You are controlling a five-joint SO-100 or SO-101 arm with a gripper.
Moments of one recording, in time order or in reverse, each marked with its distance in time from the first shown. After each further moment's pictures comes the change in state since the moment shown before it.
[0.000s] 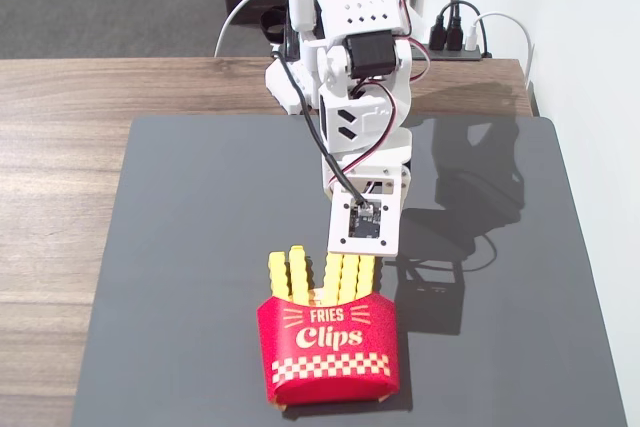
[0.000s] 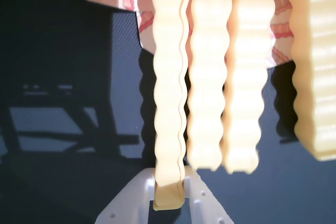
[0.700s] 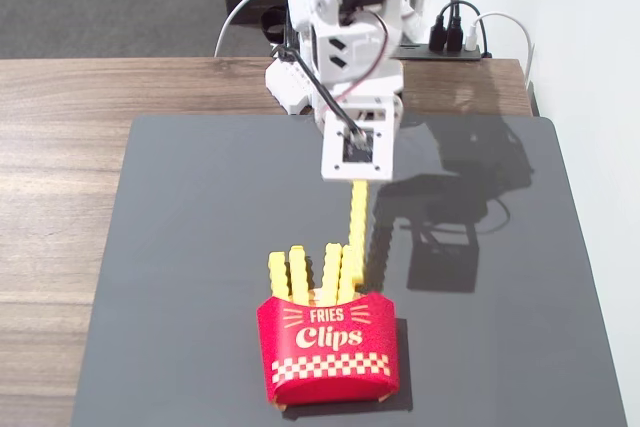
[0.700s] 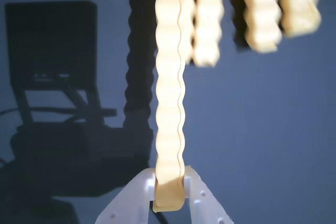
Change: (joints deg) arm 0.4 31.2 8.0 23.6 -1.3
